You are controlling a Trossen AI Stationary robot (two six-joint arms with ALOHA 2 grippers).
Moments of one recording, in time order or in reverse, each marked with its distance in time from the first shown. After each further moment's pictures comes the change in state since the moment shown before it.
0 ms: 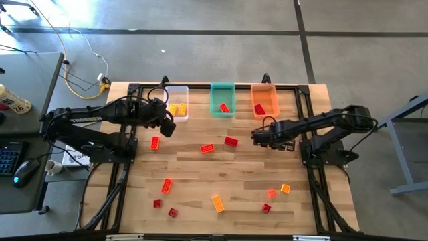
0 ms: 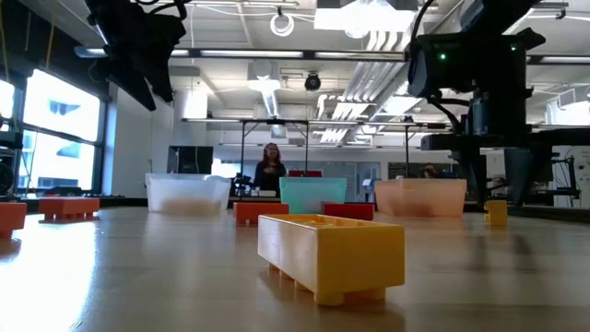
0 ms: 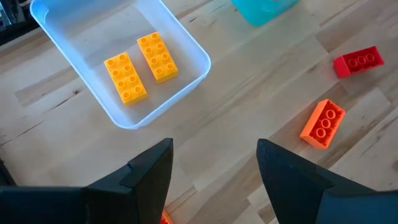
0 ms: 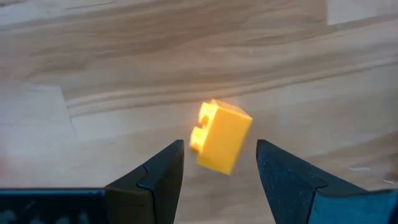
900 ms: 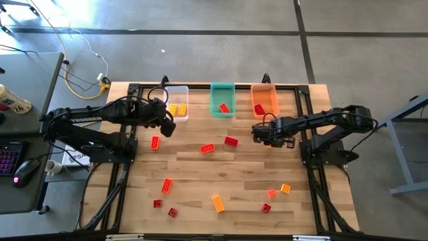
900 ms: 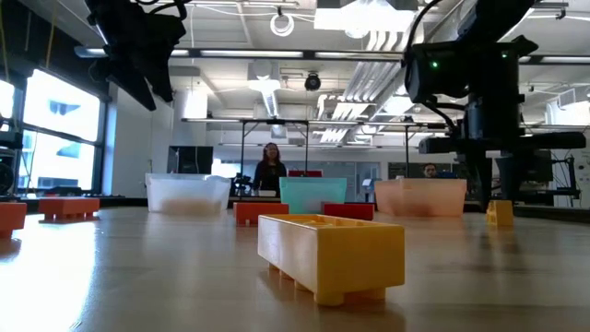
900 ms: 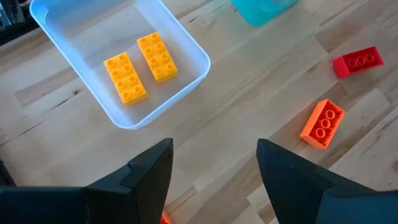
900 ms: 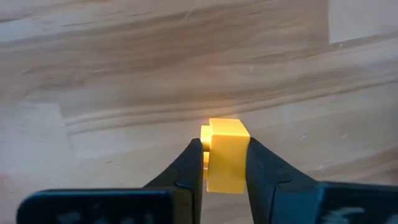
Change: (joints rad) left arm 0.000 0.000 0.000 0.001 0.000 0.000; right arm -0.061 -0.001 -0.006 0.019 -0.024 -0.093
